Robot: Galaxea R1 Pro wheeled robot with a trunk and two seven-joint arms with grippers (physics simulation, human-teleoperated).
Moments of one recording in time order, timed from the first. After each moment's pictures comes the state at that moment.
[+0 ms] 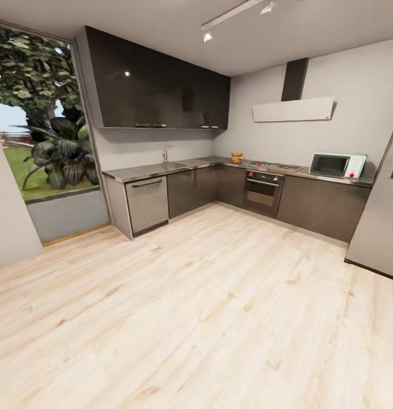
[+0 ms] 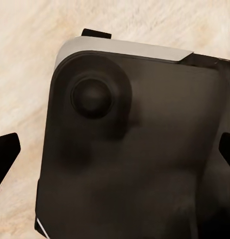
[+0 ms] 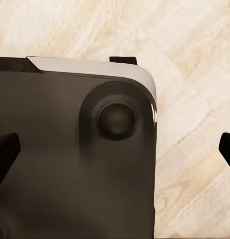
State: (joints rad) left arm 0.00 -0.02 0.01 -0.11 0.18 0.00 0.01; right arm 0.00 0.00 -0.01 -0.07 0.02 -0.12 -0.02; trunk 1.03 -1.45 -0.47
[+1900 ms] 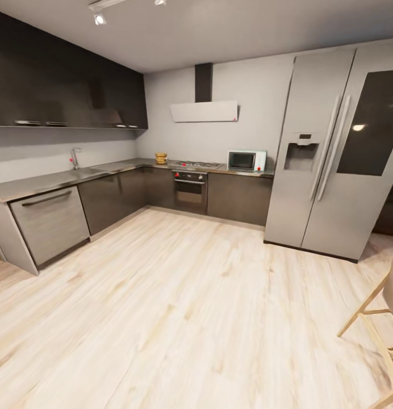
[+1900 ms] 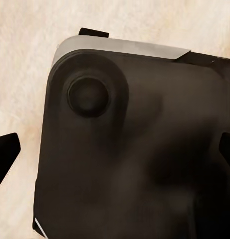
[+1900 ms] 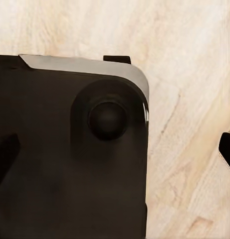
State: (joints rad) left arm 0.00 -0.02 0.01 -0.11 0.17 0.00 0.01; right arm 0.00 -0.01 0.00 -0.07 0.03 -0.12 -0.02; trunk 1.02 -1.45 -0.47
